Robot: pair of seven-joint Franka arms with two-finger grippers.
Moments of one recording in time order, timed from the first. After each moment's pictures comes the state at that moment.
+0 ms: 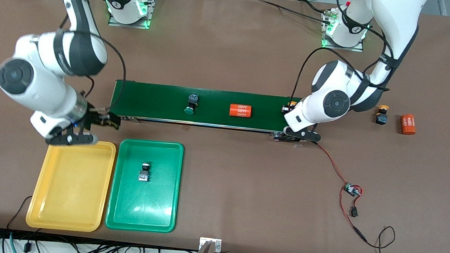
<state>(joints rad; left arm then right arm) -0.14 0.41 -0.31 -1.98 -0.12 2.17 -0.26 0.18 0.30 0.02 -1.70 0.04 1.97 0.11</state>
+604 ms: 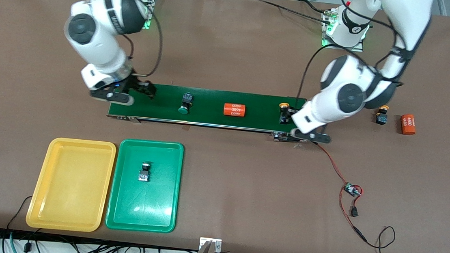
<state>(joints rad) -0.07 0.31 -0.29 -1.96 -0.12 2.12 -0.26 0.20 0.10 0.24 -2.15 0.05 2.28 0.56</state>
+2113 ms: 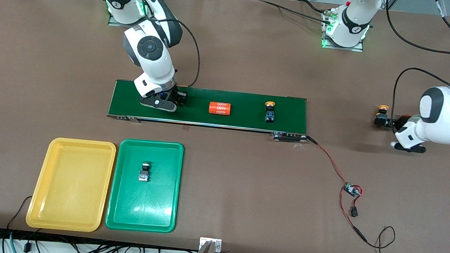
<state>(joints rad) 0.51 0.47 -0.22 -2.11 0.16 2.13 0.20 0.33 0.33 0.25 -2.15 -0.18 2.48 0.84</state>
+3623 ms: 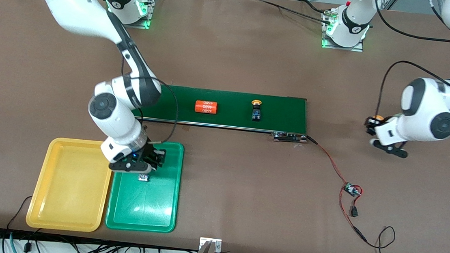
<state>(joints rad) 0.25 0.32 -0.24 -2.07 0.12 2.10 0.23 0.21 0.79 0.20 -1.44 -0.11 2.53 0.39</state>
